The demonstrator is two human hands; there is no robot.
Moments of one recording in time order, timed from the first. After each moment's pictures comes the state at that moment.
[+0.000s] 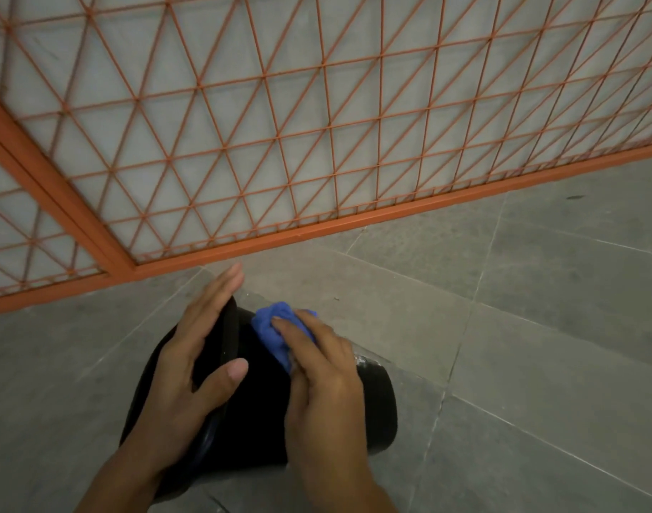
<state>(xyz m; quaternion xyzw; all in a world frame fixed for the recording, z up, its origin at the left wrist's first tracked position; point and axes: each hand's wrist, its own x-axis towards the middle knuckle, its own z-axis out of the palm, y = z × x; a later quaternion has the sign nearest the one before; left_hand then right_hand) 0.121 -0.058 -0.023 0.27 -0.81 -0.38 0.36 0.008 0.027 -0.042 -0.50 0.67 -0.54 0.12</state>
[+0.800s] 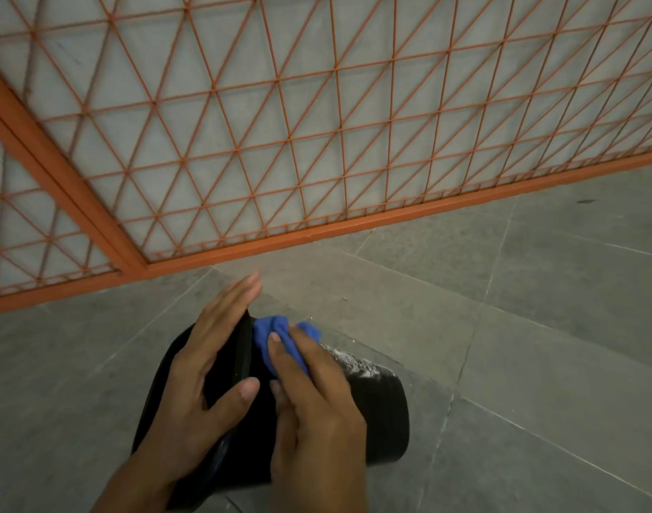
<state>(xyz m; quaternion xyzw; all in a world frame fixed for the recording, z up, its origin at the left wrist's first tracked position) 0.128 -0.052 -0.024 0.24 -0.83 -0.34 0.37 0.039 0.039 -0.040 -0.48 0.66 -0.57 0.01</state>
